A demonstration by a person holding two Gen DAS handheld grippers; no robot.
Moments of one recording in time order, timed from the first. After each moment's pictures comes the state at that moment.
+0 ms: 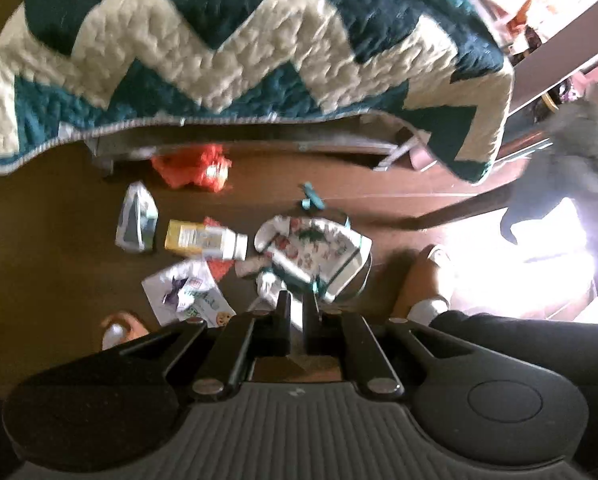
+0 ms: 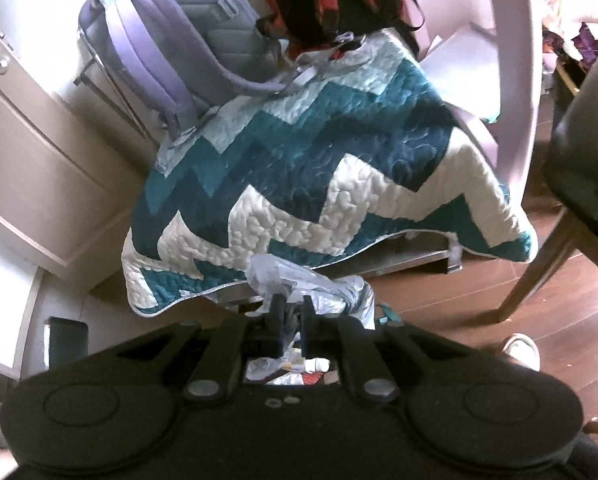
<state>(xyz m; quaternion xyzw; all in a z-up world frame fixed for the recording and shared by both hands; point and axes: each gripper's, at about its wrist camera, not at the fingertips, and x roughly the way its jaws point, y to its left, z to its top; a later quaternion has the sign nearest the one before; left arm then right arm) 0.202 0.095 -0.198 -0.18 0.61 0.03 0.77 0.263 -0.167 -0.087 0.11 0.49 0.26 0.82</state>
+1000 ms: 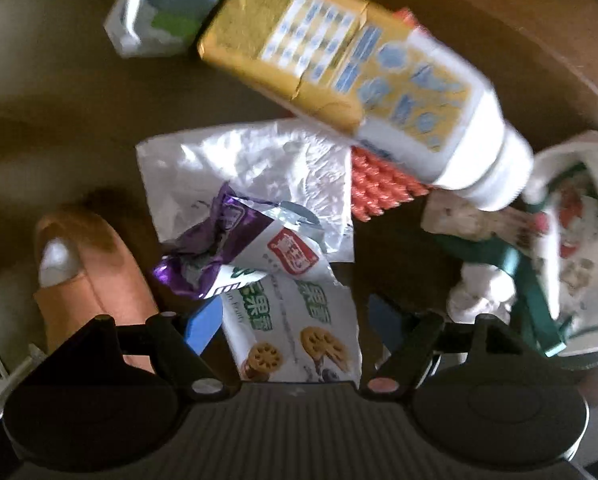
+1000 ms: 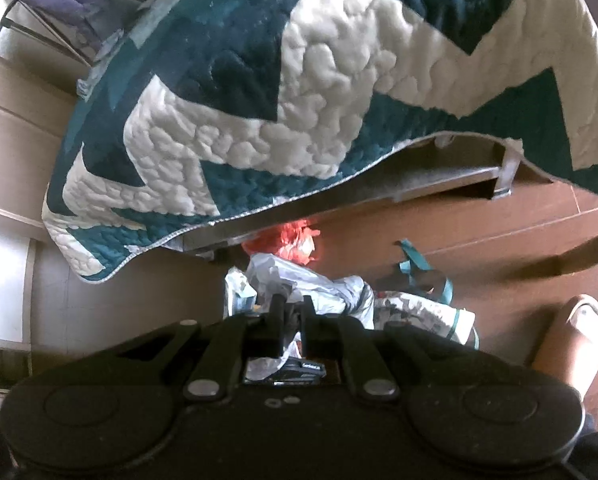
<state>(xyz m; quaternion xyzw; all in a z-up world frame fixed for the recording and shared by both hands) 0.247 0.145 -0.576 -0.24 0.80 0.23 0.51 0.342 -0.094 -0.261 0.11 0.61 0.27 0.73</state>
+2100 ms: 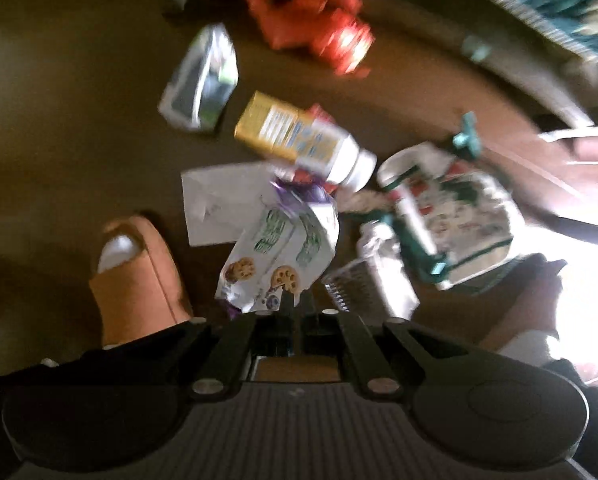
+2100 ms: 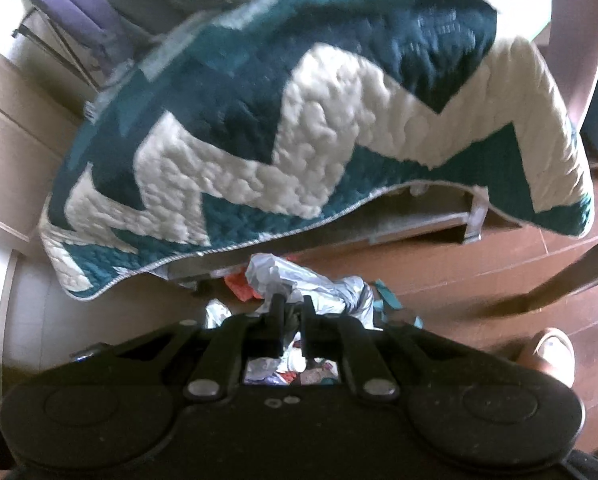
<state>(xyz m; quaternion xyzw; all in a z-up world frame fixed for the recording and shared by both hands) 0.223 0.139 -0.385 -0.25 0.71 0.17 0.63 0.318 -0.112 -0.220 0.09 0.54 0.26 0.80</state>
